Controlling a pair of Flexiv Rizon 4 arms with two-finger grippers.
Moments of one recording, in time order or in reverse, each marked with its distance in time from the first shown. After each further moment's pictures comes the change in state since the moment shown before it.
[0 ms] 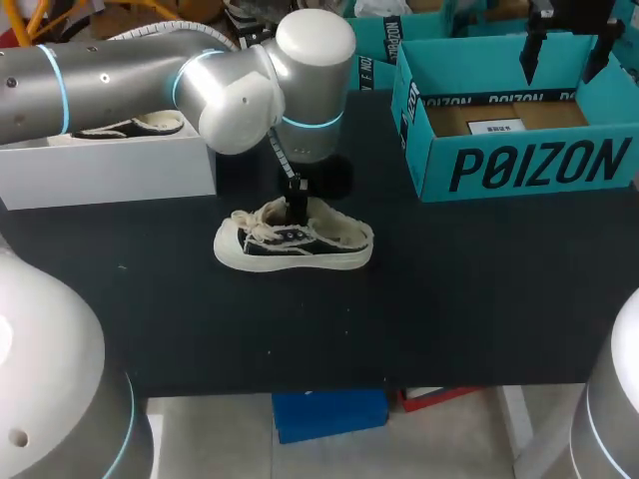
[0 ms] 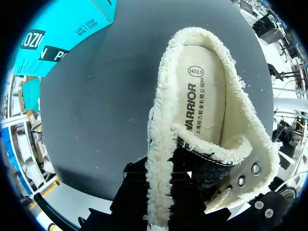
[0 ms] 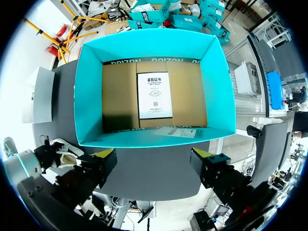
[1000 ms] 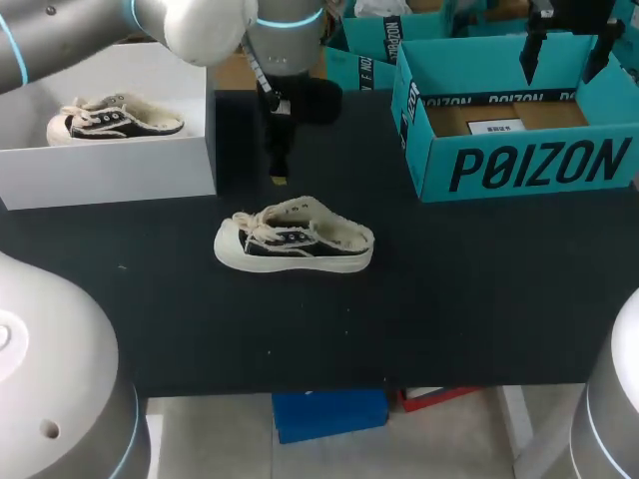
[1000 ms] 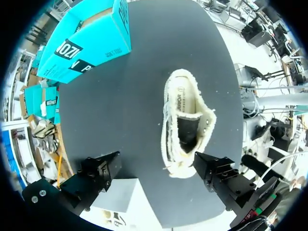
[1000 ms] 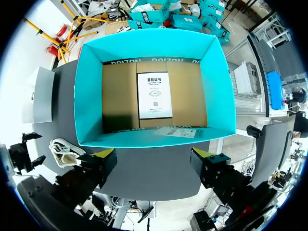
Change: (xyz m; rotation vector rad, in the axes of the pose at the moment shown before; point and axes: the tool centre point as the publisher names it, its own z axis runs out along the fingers) left arm -0.023 0.030 -0.128 0.086 0.040 0.039; right arm 0.000 0.000 0.000 0.000 0.000 0.000
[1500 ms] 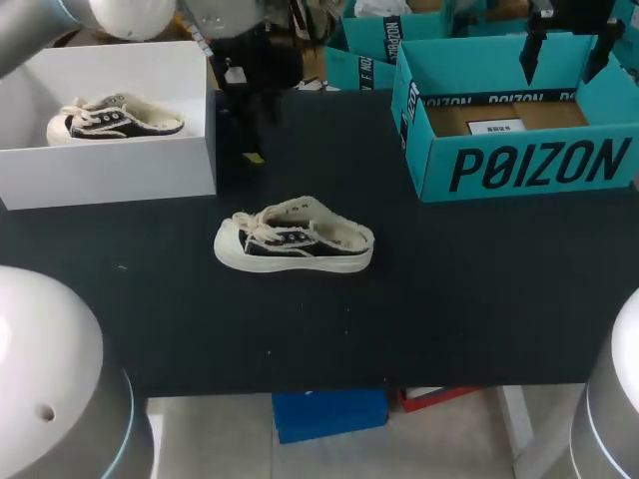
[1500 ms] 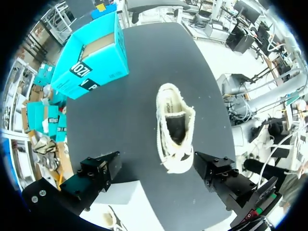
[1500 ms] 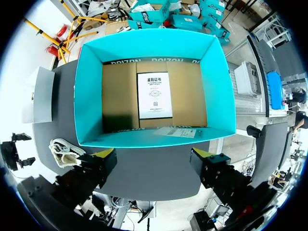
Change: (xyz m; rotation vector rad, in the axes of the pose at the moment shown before) left arm 0.007 0.029 -0.038 0.227 0.017 0.076; right arm 0.000 0.000 0.000 0.000 0.000 0.000
